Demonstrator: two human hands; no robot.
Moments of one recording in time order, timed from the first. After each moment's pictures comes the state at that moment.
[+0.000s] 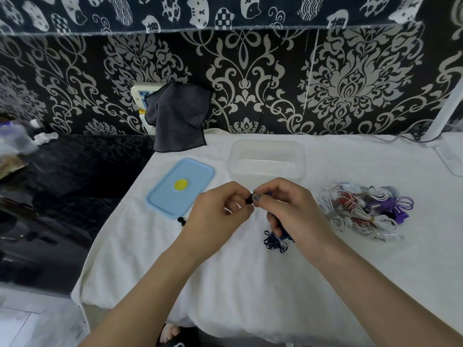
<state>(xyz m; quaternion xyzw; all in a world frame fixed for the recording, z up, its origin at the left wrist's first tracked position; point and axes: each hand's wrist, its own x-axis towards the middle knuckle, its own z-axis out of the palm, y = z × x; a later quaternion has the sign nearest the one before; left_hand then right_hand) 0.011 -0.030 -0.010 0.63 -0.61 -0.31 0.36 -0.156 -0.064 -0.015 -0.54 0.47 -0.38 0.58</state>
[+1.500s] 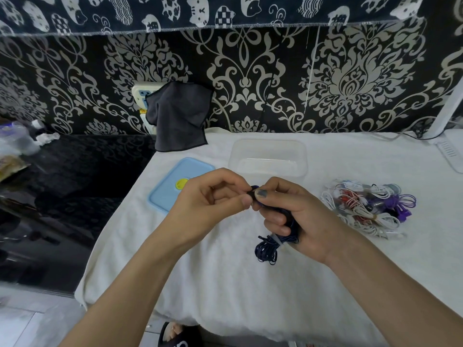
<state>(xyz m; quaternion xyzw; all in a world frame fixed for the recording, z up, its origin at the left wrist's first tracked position) 0.028 -0.026 0.015 0.45 -0.57 -0.49 0.49 -0.158 -0.062 0.006 -0.38 0.31 -0.34 0.80</state>
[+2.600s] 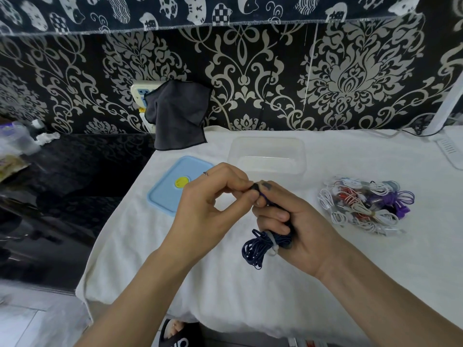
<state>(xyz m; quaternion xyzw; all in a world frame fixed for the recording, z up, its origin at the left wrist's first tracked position) 0.011 -0.019 0.010 0.42 -0.69 -0.26 0.53 -0.149 -0.043 0.010 -0.20 0.22 -0.37 0.88</state>
